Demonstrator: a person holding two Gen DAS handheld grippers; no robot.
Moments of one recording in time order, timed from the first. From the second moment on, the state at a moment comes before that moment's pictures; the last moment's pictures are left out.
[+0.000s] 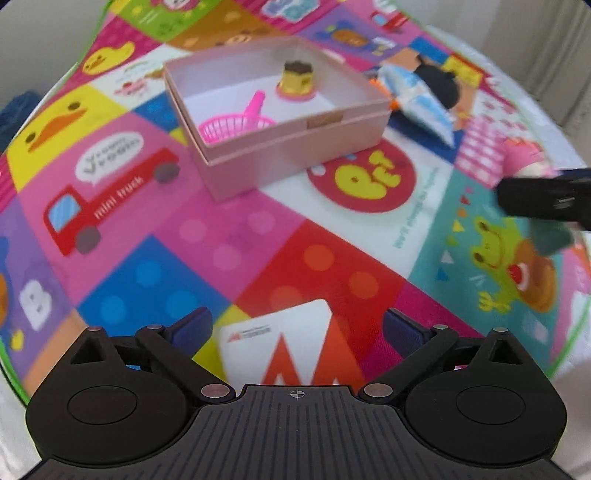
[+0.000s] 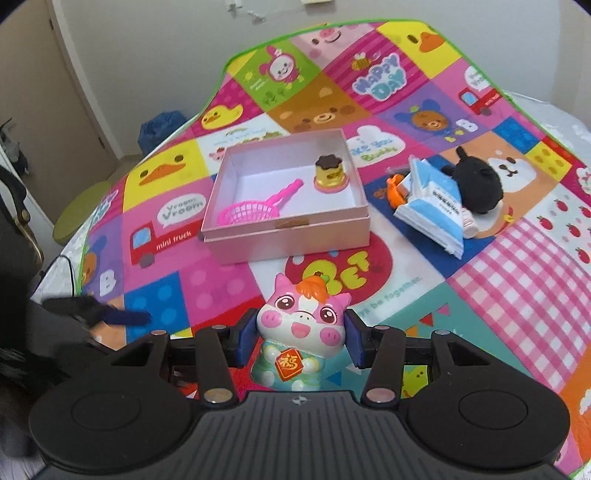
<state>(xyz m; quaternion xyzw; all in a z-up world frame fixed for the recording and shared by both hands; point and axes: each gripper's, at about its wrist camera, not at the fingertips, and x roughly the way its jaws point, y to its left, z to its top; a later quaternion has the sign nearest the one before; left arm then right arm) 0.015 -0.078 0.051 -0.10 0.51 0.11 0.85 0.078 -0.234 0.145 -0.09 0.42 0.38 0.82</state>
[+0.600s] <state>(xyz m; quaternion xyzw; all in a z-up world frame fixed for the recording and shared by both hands) -0.016 -0.112 0.069 -0.01 0.47 0.14 0.87 0.034 -0.279 0.173 -0.07 0.38 0.38 0.84</state>
